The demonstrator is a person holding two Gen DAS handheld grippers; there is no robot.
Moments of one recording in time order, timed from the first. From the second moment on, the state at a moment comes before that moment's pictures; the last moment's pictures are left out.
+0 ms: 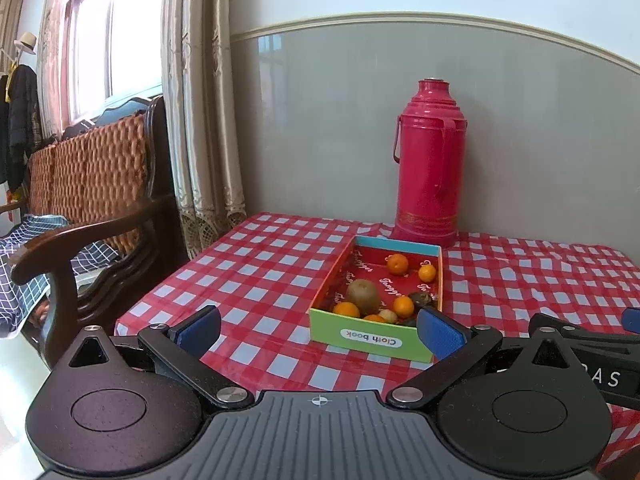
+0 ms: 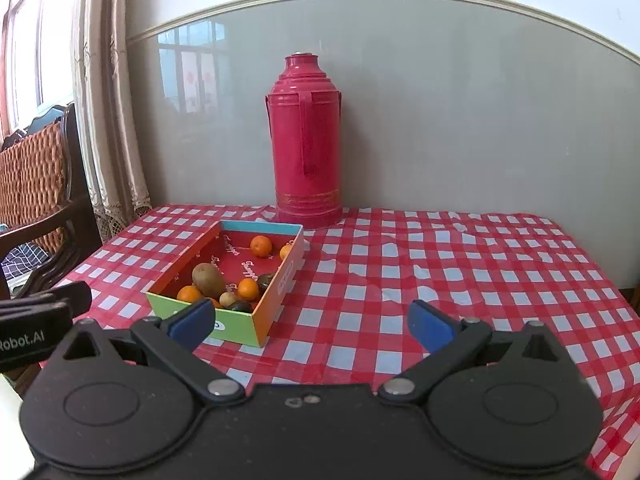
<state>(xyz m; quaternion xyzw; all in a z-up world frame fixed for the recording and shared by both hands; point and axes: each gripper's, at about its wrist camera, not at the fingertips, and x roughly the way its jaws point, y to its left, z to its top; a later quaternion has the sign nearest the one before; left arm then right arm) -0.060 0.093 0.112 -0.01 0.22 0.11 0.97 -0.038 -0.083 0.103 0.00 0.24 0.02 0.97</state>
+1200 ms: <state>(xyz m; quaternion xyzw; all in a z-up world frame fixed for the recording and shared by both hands) -0.052 0.093 0.102 0.00 0.22 0.12 0.97 -0.037 -0.088 0.101 0.00 0.23 0.00 0.97</state>
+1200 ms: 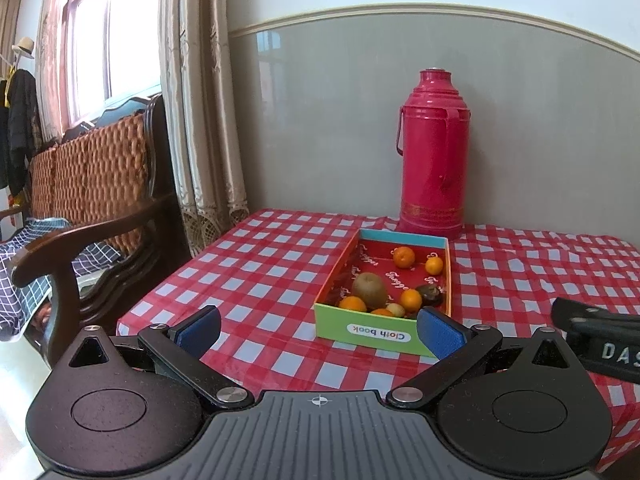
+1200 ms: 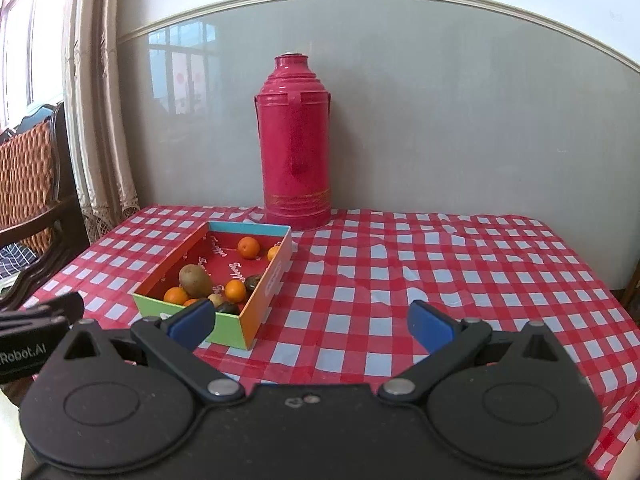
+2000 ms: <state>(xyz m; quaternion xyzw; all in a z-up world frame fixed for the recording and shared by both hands) -0.048 0.093 0.098 0.00 0.23 0.12 0.97 -0.037 -0.081 0.100 -0.01 0.24 0.01 0.97</state>
